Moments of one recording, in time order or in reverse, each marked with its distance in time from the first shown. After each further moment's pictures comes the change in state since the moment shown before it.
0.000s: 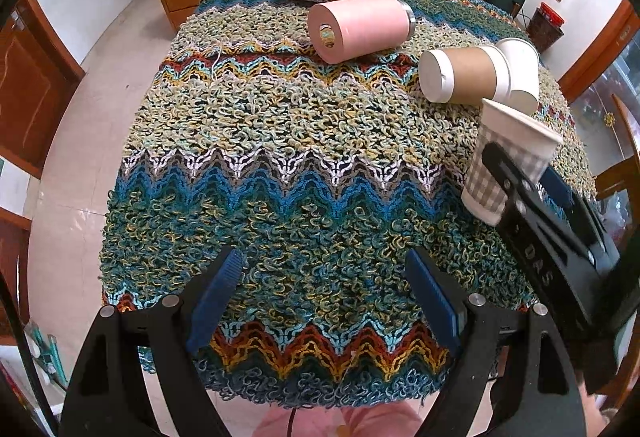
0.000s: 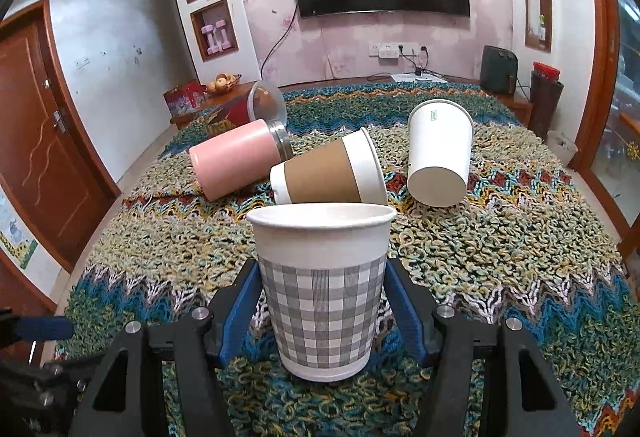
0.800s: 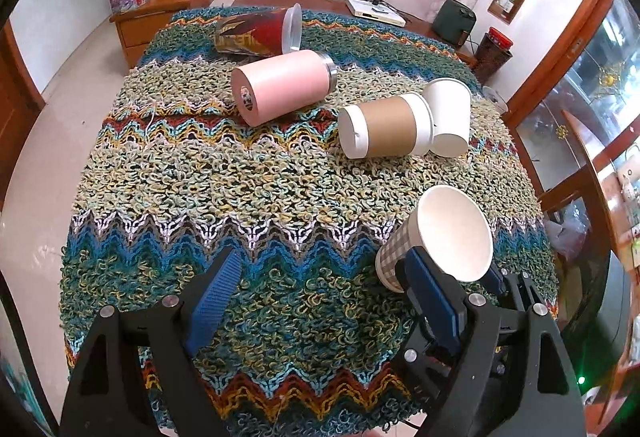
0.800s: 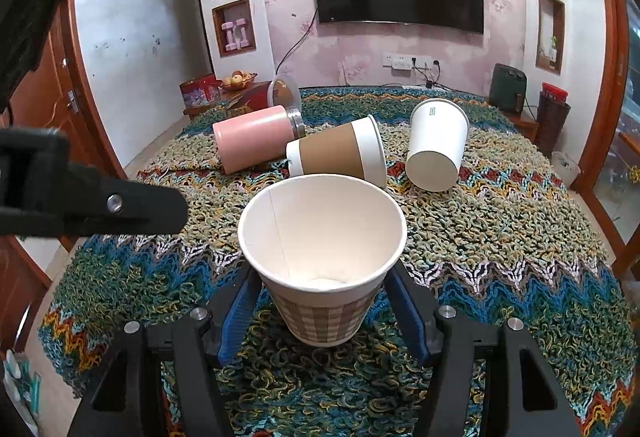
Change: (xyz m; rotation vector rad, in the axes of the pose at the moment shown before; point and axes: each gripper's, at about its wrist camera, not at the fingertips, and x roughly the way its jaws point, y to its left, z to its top) left arm -0.016 -0.032 0.024 0.049 -0.136 -0.180; right arm -0.024 0.004 -0.032 -0.093 -0.030 0.010
